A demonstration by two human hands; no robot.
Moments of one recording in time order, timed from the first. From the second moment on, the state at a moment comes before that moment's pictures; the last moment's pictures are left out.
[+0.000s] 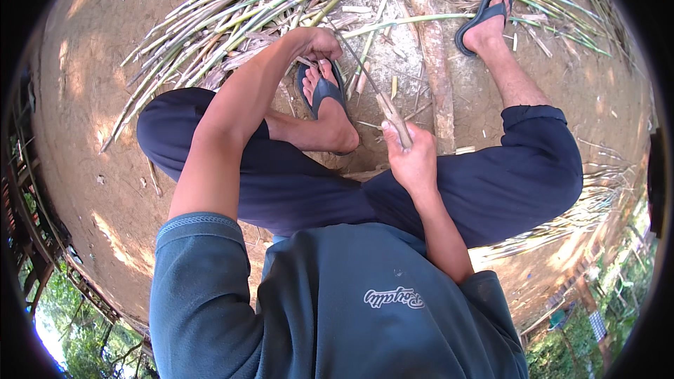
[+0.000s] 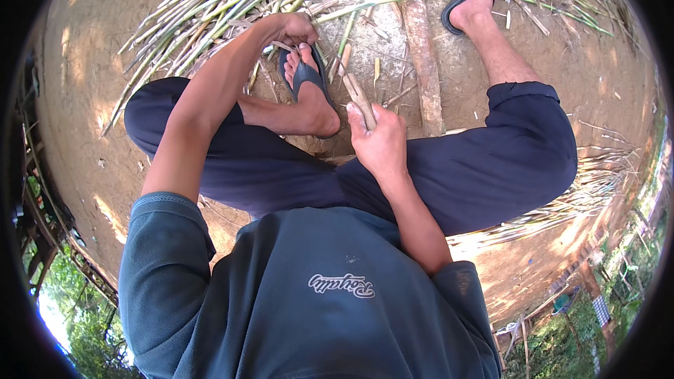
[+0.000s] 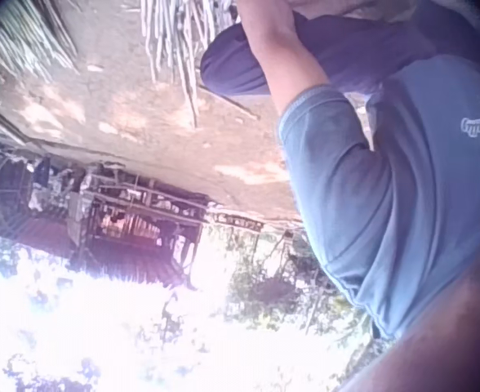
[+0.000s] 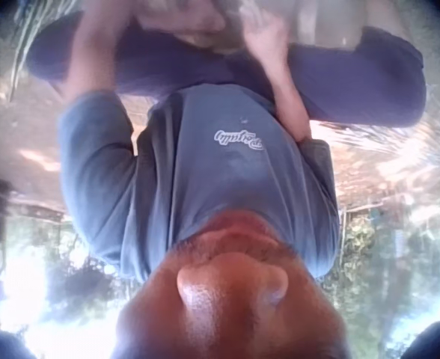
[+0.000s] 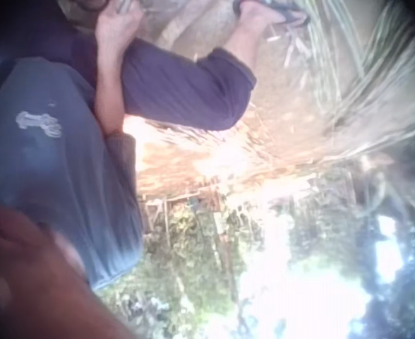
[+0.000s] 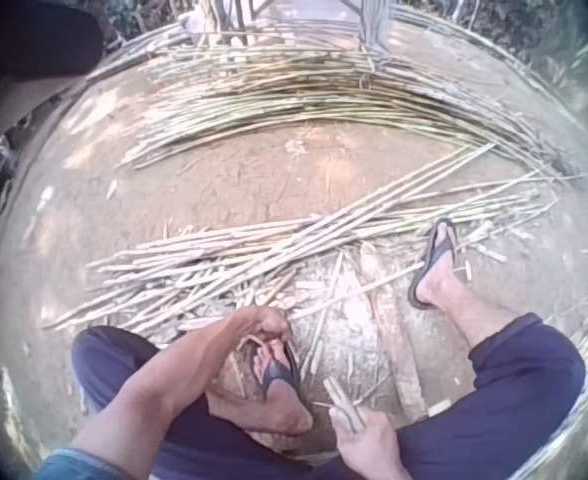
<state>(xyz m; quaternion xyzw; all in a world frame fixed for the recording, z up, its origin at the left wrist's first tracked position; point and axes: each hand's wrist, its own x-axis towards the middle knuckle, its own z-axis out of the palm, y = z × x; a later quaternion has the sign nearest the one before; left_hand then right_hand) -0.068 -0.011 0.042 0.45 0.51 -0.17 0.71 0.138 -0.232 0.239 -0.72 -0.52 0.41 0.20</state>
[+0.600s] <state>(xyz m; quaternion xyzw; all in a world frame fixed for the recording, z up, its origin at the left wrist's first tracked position) -0.046 -0.049 0.064 0.65 0.70 -0.05 0.28 0.141 -0.236 0.242 -0.71 -0.54 0.40 0.22</state>
